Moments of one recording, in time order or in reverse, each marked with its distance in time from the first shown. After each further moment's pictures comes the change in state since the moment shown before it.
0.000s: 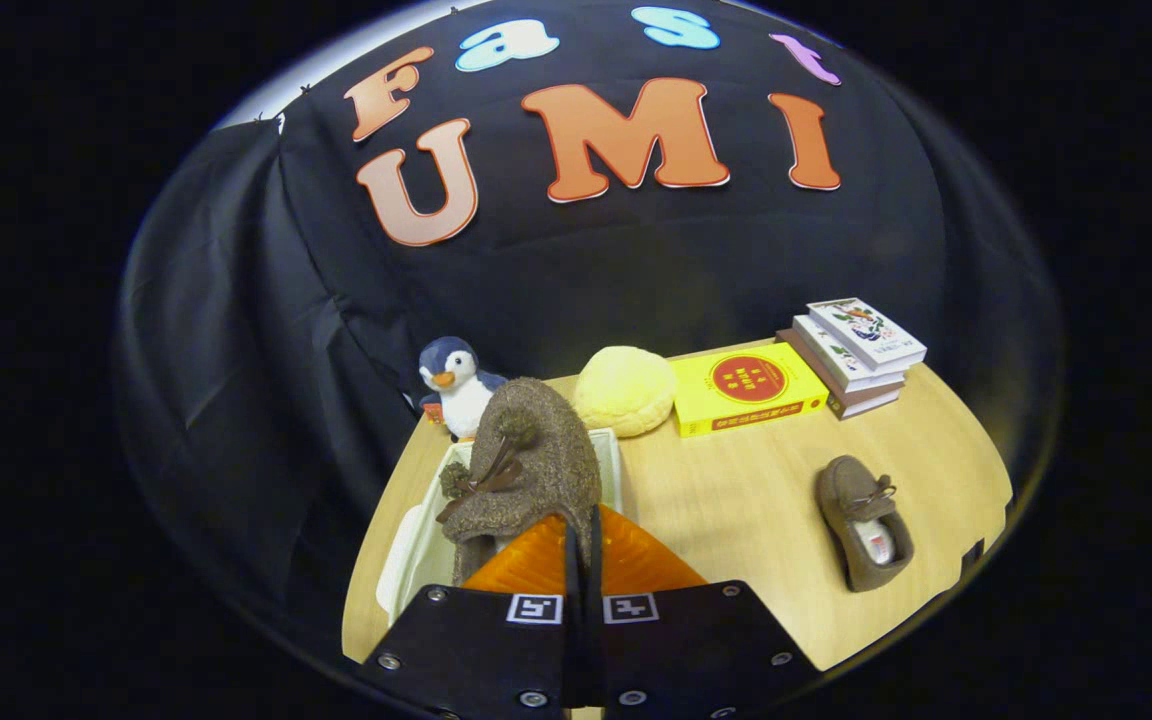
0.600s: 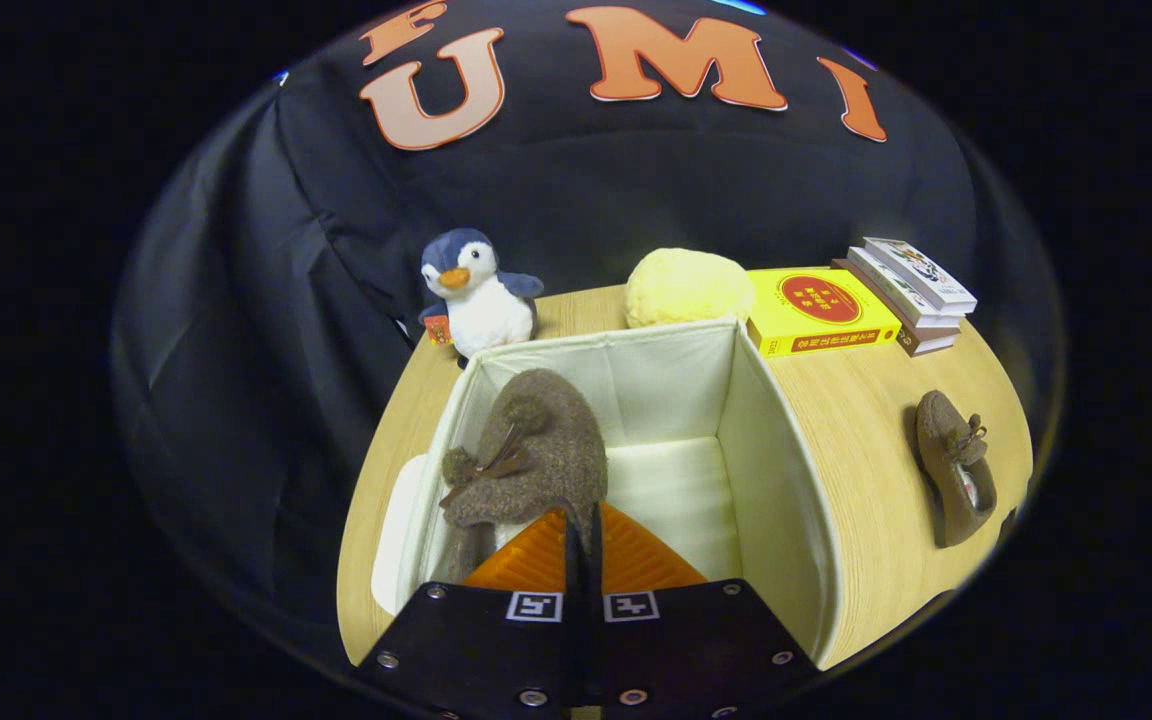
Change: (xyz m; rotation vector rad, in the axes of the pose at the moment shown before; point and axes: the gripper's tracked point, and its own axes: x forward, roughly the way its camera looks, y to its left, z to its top) arm 0.092 0.055 -0.092 -0.023 0.208 -0.062
